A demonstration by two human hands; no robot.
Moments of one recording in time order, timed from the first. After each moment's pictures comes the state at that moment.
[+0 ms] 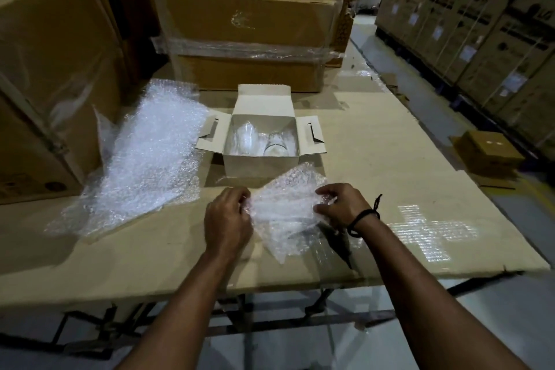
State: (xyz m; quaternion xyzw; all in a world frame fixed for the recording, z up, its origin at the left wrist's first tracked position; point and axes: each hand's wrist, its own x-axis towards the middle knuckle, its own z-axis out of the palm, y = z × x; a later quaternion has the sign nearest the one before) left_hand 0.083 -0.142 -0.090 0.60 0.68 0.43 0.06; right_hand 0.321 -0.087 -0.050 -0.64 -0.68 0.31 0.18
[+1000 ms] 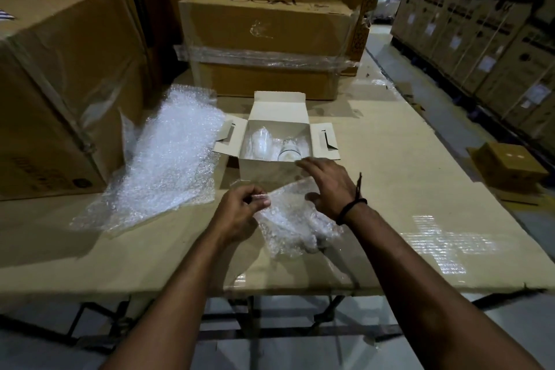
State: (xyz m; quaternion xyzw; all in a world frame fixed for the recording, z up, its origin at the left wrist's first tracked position) left_hand 0.060 -0.138 -0.052 0.53 0.60 0.42 0.42; right_hand 0.271 -0.069 -0.028 -0.48 -0.86 0.02 0.14
